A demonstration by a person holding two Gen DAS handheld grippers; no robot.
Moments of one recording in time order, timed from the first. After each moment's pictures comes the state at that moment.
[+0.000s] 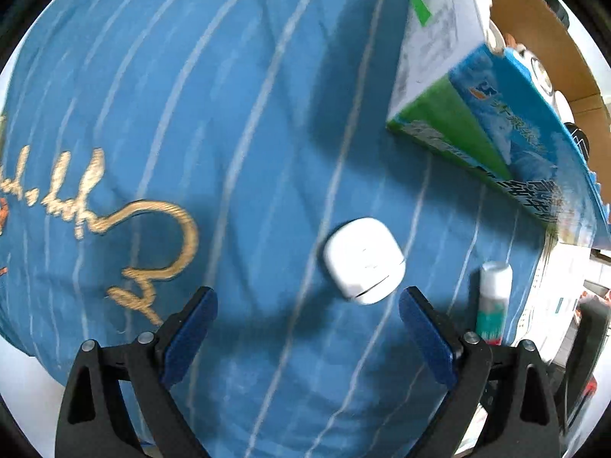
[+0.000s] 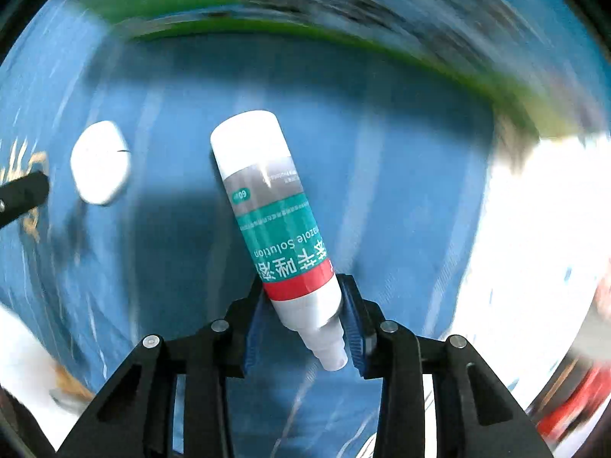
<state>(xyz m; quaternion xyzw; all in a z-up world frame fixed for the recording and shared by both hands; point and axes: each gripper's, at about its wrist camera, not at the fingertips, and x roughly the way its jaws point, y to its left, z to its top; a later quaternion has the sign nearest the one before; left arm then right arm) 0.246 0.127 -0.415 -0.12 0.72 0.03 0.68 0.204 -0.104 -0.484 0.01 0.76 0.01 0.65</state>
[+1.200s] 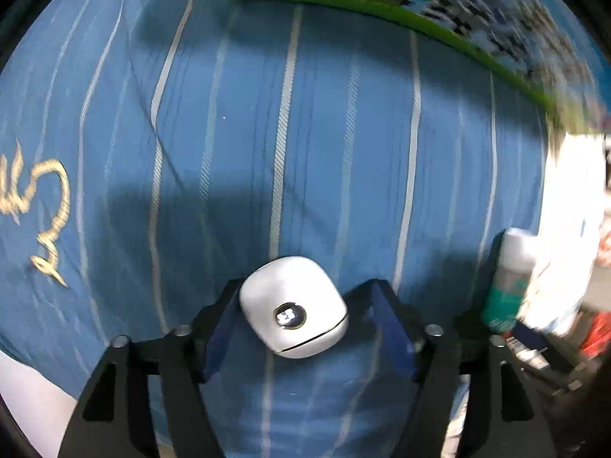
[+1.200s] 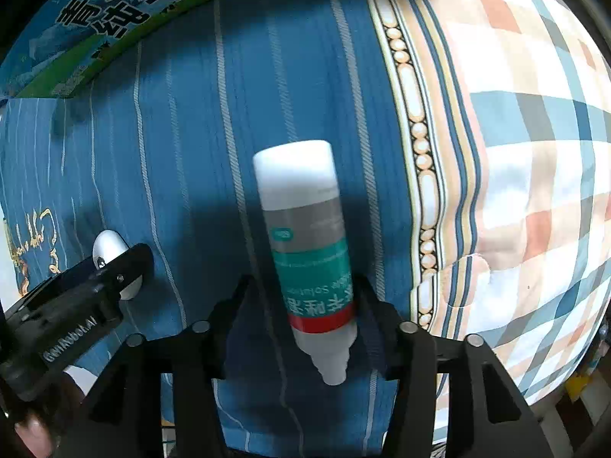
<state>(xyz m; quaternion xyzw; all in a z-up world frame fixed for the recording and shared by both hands) 0.232 0.048 -0.450 -0.07 0.77 -0.02 0.63 0.197 -0.208 -0.491 0.12 0.78 -0.02 0.61</state>
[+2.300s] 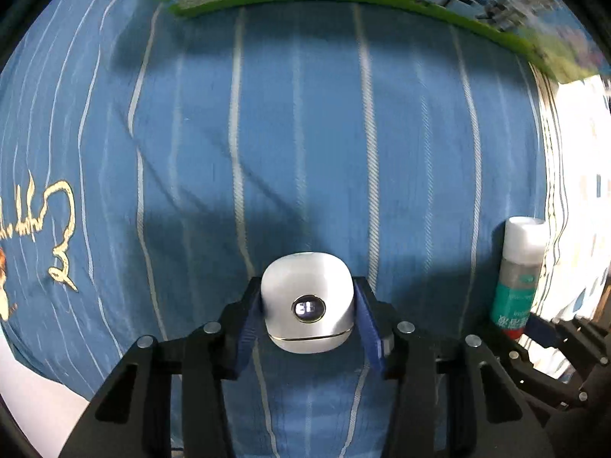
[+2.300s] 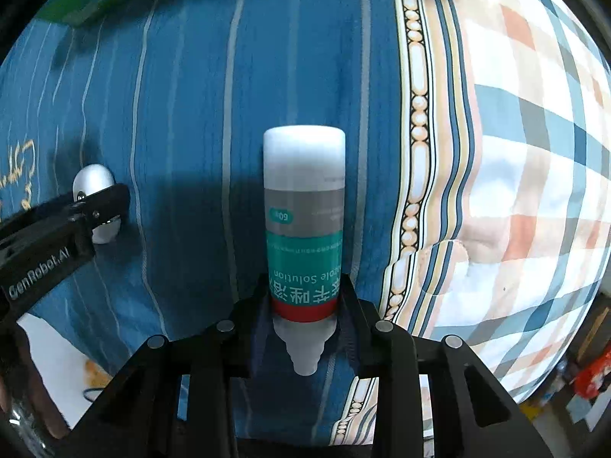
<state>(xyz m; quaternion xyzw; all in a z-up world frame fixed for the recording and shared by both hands) 0.194 -0.028 -0.468 0.04 0.75 -0.03 0.66 0.156 -0.203 -0.503 0.02 0.80 0.02 0.60</state>
